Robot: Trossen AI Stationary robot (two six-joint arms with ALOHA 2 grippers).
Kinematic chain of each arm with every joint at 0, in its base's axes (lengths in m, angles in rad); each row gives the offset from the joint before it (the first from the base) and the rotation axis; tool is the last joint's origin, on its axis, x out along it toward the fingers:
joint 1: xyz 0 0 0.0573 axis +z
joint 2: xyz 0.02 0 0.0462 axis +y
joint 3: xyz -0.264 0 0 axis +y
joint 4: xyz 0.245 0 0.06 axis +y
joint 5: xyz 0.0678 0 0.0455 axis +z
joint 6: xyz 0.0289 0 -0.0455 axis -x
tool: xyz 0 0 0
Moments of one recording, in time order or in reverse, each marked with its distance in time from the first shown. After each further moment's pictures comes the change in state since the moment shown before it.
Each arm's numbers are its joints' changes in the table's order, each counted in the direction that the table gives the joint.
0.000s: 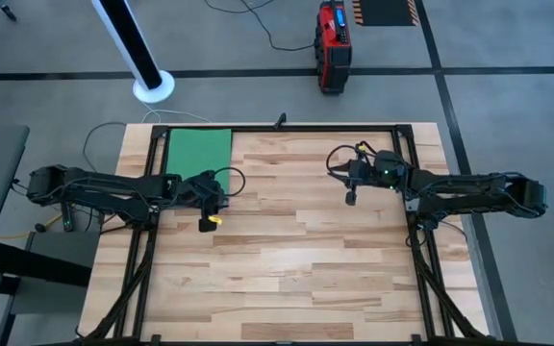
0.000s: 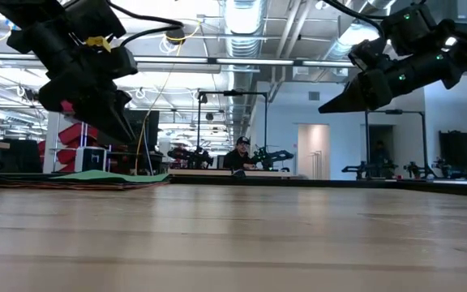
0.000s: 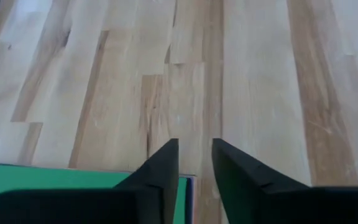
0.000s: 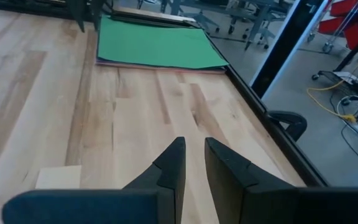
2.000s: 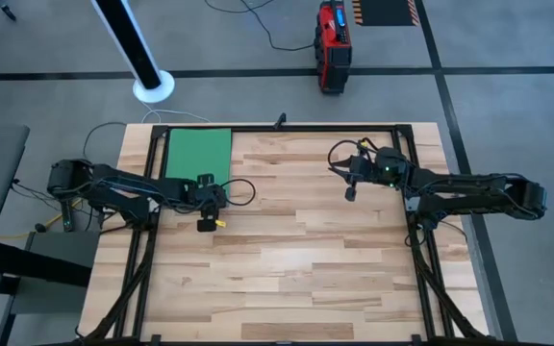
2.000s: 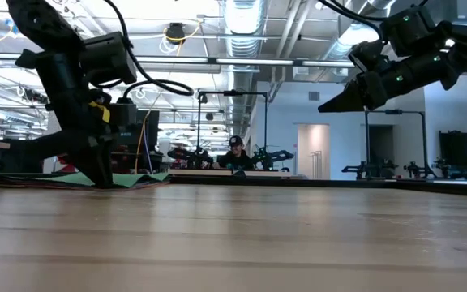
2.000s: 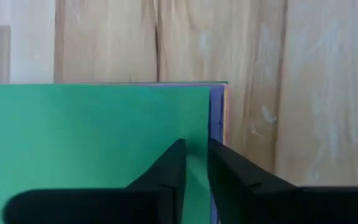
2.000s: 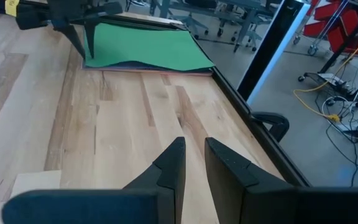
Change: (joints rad) left arm 0.009 0.267 -0.019 0.101 0.142 -0.015; right arm -0.047 0.001 0.000 -0.023 0.001 0.018
